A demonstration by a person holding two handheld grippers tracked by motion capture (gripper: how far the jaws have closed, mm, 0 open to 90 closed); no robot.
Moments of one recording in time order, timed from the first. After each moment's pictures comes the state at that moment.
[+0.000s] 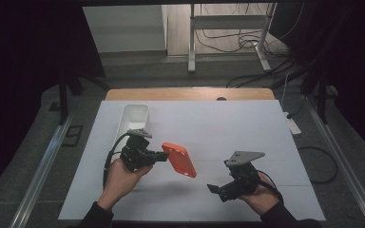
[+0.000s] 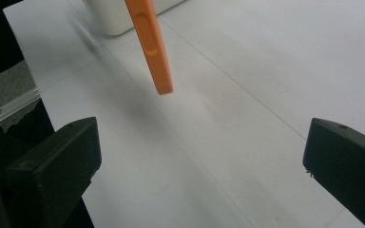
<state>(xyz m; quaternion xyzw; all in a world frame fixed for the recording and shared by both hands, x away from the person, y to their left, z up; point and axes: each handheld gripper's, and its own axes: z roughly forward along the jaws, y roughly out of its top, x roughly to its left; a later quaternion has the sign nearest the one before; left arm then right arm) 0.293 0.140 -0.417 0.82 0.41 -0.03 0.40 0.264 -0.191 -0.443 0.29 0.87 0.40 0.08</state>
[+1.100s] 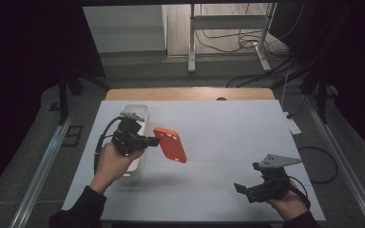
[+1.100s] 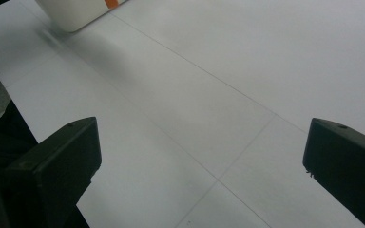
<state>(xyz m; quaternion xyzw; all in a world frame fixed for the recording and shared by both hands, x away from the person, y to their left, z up) 0.319 0.162 -0.386 0.82 0.43 0.00 0.38 0.254 -0.263 -0.441 0.35 0.84 0.40 0.11</state>
